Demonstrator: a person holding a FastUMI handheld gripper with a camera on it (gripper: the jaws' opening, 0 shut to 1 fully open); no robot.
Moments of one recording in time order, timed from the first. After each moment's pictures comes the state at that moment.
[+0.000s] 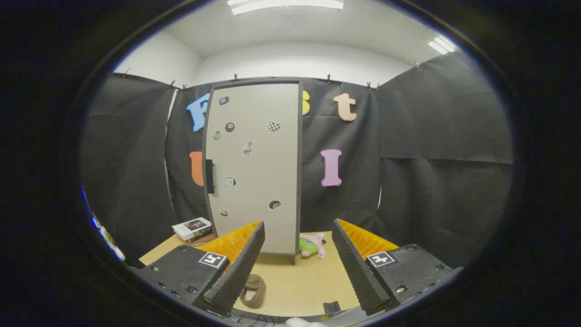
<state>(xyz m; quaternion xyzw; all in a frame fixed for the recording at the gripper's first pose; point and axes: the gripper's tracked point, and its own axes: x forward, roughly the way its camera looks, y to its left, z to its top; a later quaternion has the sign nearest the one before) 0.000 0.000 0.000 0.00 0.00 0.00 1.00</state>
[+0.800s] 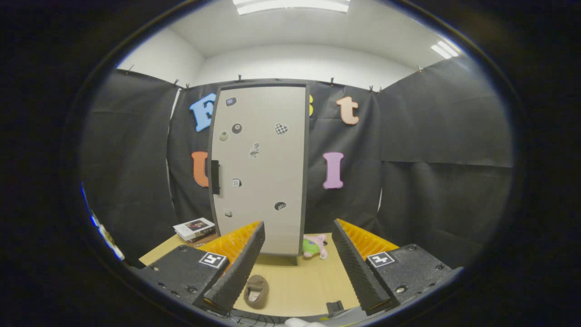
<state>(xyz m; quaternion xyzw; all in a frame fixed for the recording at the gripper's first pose) 0.000 0.023 -0.003 -0.01 0.00 0.00 1.00</state>
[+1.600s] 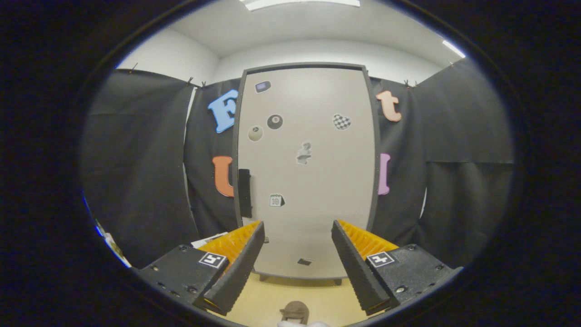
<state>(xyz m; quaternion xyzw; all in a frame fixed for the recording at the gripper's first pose) 0.177 0.193 0.020 0.01 -0.01 0.10 1.00</state>
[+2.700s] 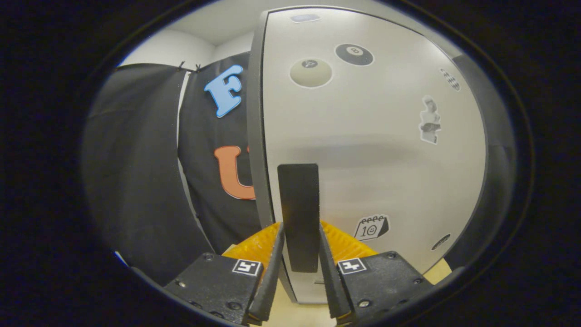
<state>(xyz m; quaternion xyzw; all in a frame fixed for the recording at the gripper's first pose) 0.354 0.335 0.010 0.03 0.04 0.09 0.99</state>
